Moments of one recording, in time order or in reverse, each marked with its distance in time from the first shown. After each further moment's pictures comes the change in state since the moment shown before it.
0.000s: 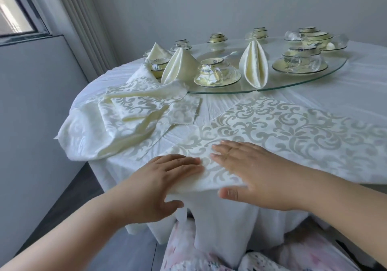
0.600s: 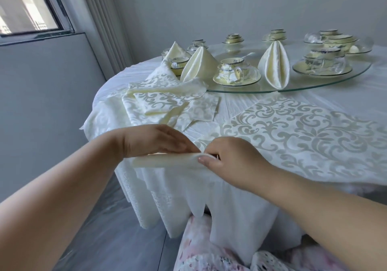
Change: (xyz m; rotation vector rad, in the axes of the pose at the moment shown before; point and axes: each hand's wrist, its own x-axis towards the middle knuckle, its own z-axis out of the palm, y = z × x) left_hand 0.013 -0.050 -0.068 -0.943 -0.338 -0.327; right_hand 0.066 -0.051 0.007 0.282 0.452 0.032
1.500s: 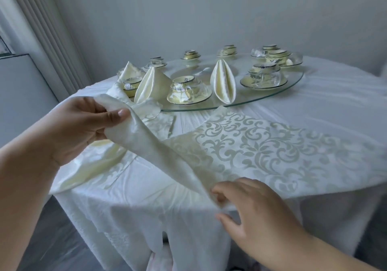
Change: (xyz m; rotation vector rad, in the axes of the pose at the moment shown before) left_hand 0.017 0.061 -0.023 -0.275 0.607 0.334; right_hand -0.105 0.034 -0.037 -0.160 0.211 0.125
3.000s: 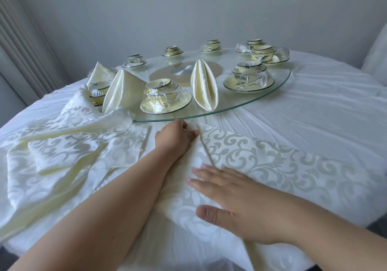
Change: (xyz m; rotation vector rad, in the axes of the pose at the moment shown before) left_hand 0.168 -0.117 0.175 0.848 0.110 -0.127; right_hand 0.065 0.066 -0.023 0.005 -0.628 -0.010
